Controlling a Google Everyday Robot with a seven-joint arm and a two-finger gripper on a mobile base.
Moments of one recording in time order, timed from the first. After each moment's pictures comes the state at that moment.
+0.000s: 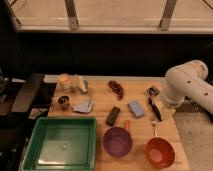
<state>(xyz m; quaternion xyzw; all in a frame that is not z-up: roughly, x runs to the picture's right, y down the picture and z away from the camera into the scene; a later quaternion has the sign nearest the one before) 0.285 0.101 0.685 -0.28 0.02 0.02 0.96</state>
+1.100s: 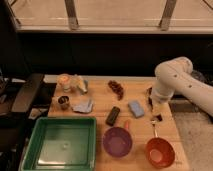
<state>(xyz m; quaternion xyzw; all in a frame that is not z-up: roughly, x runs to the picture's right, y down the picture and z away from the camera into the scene) 0.253 0.084 0.740 -0.31 0.01 0.06 0.95</state>
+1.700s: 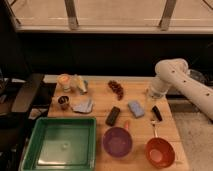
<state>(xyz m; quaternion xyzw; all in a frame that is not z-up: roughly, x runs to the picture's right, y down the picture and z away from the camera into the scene) 0.246 0.079 0.784 -0.32 -0.01 0.20 0.93</state>
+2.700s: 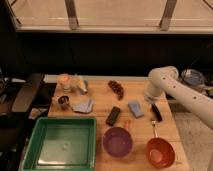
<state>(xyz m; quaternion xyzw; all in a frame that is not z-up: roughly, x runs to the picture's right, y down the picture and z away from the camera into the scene) 0.249 0.106 0.845 -0.32 0.02 0.24 0.92</state>
